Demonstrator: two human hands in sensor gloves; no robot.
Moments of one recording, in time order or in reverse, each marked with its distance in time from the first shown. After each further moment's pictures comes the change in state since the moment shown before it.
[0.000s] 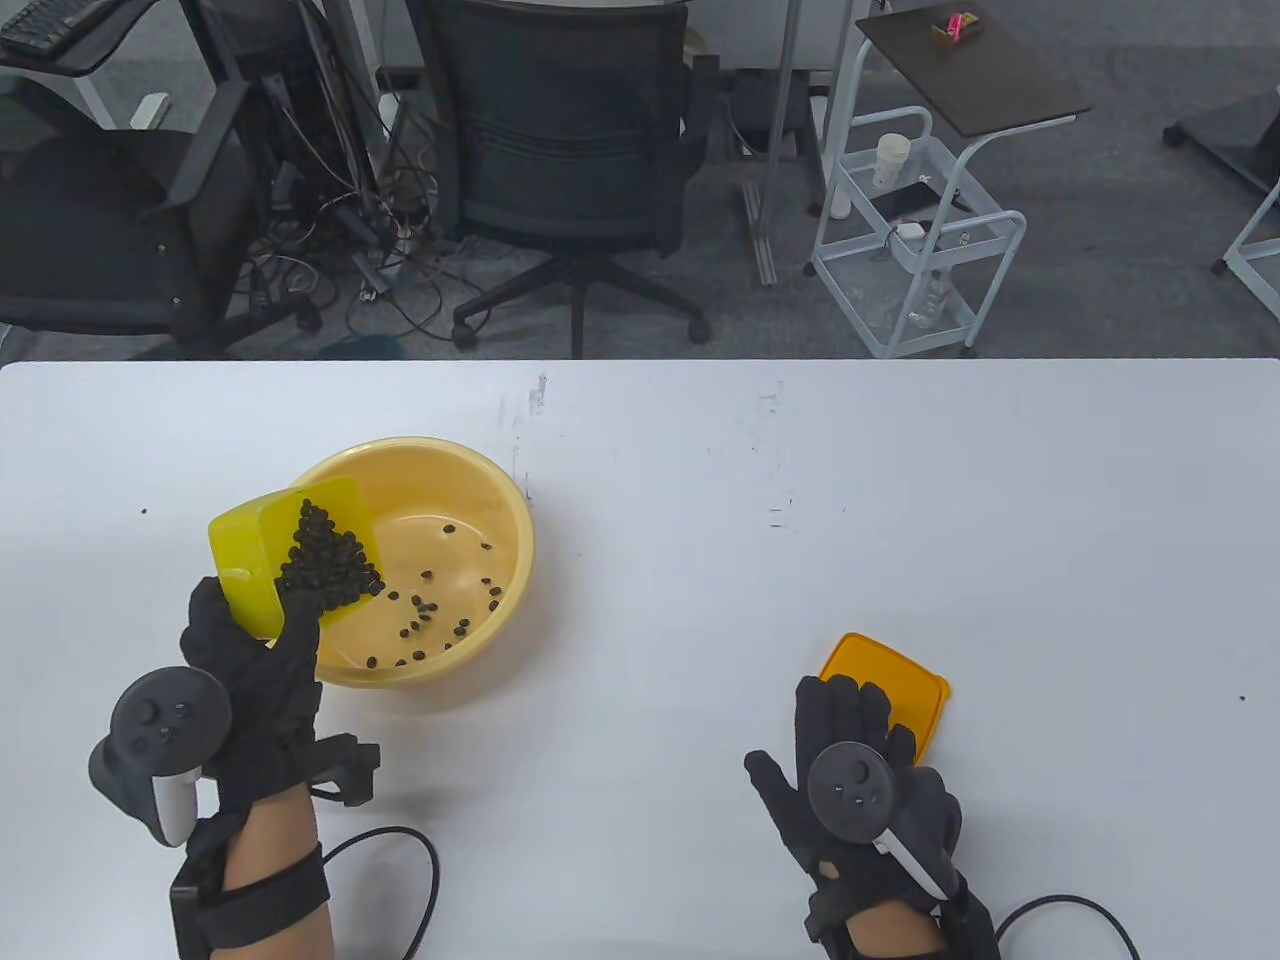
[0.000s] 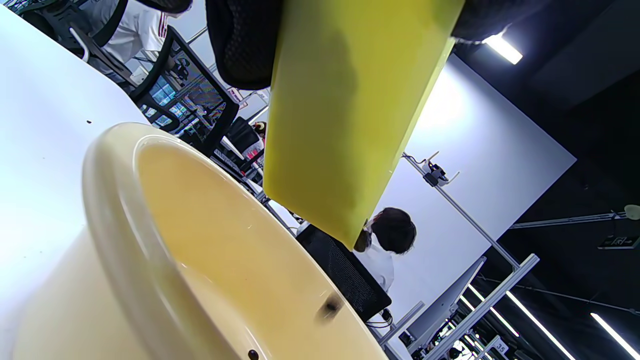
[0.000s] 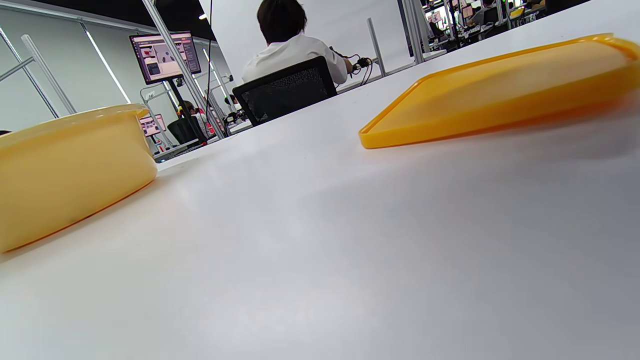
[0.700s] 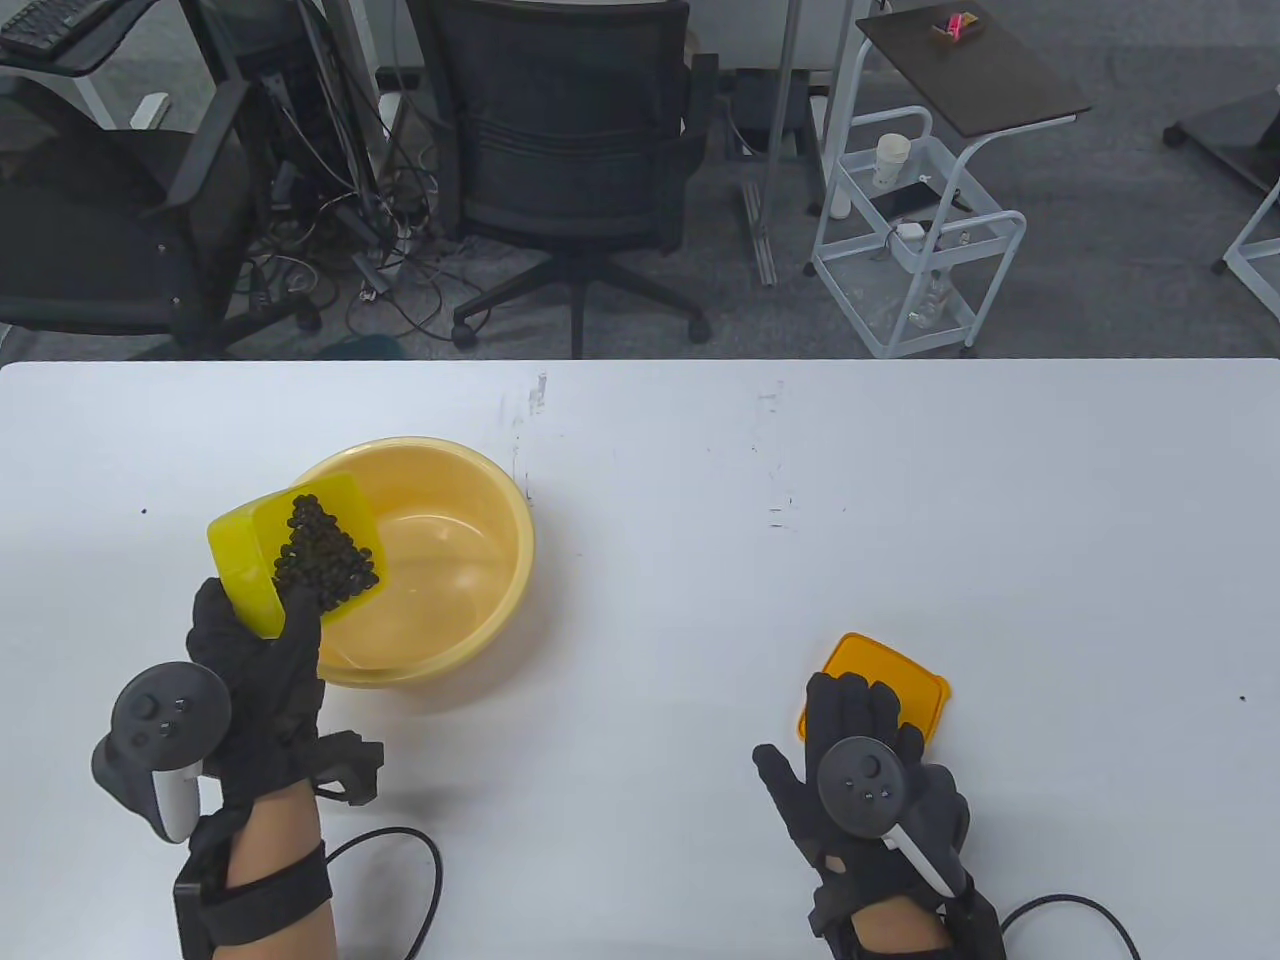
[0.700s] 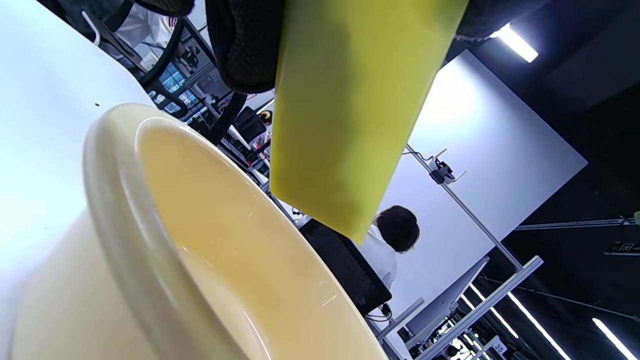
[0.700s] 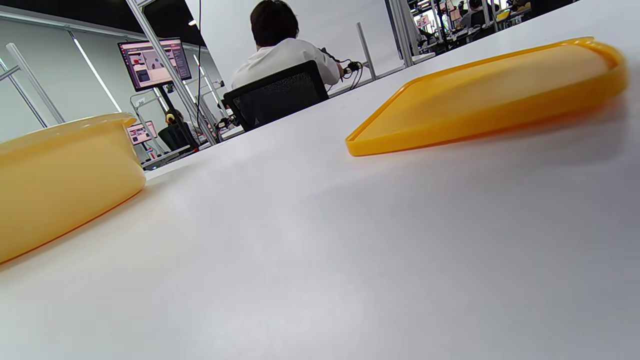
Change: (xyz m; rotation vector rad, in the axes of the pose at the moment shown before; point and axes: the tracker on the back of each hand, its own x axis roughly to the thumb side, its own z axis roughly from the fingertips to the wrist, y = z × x) left_hand 0.000 -0.002 0.000 -0.029 0.033 0.040; right_hand -0.006 -0.002 -0.001 -0.012 0.021 -0.013
